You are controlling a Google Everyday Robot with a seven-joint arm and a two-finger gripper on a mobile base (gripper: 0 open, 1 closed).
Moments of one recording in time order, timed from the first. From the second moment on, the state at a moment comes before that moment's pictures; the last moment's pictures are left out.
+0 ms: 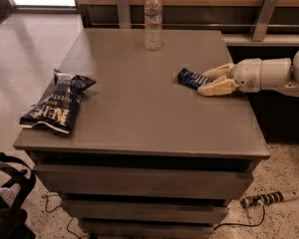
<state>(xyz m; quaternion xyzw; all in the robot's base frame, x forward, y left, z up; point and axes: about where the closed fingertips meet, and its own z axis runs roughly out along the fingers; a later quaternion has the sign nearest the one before) 0.676 -0.203 0.814 -0.46 0.69 0.26 0.50</state>
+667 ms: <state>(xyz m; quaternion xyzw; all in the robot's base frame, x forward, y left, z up) 0.676 -0.203 0.814 -0.46 0.69 0.26 0.50</state>
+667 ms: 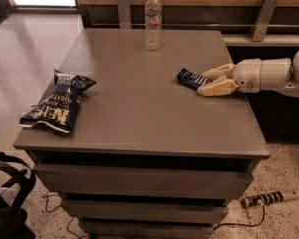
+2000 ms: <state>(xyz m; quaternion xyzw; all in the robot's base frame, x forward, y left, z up) 0.676 -0.203 0.815 -0.46 0.69 0.26 0.50</state>
